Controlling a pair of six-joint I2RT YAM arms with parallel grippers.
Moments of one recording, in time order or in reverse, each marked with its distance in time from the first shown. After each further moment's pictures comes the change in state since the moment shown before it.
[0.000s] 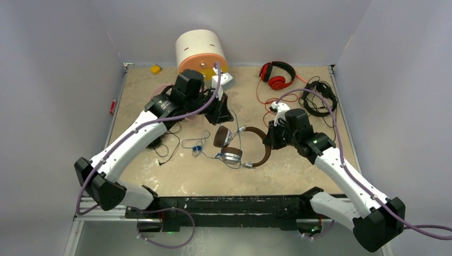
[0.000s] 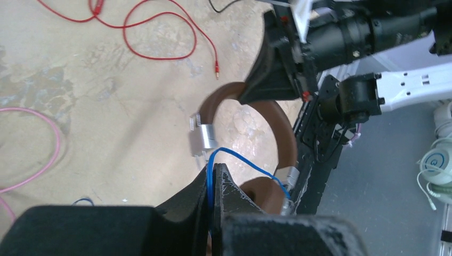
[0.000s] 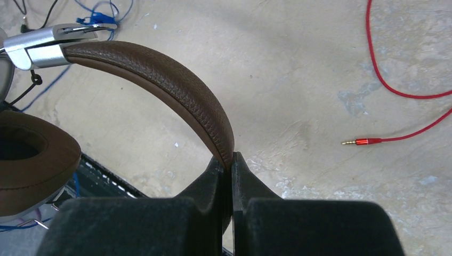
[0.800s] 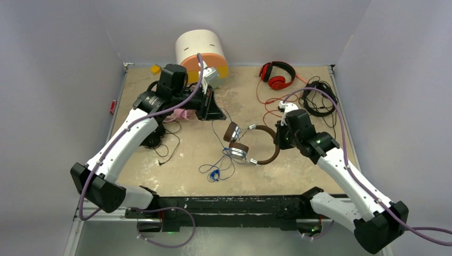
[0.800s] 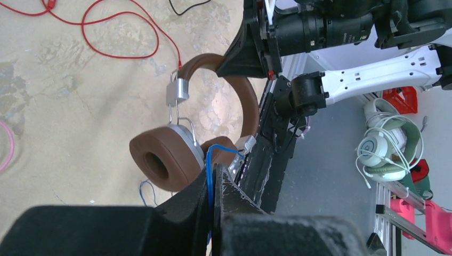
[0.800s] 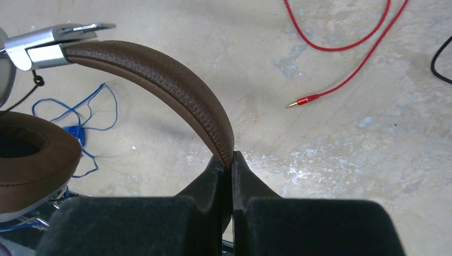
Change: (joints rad) left arm 0.194 -0.009 -0.020 0.017 0.326 -0.061; right arm 0.008 -0.024 0.042 -0.146 0.215 0.057
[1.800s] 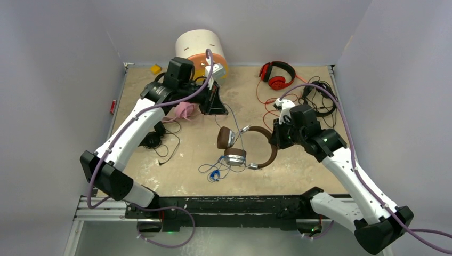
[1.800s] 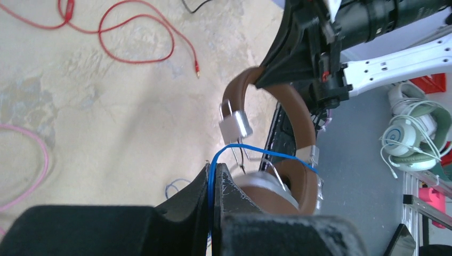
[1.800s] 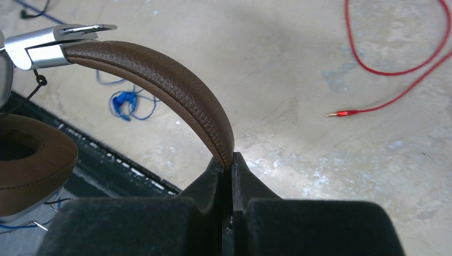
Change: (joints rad) left arm 0.000 0.098 0.117 -0.117 -0.027 0.147; right arm 0.002 -0.004 0.132 -0.103 -0.144 -0.080
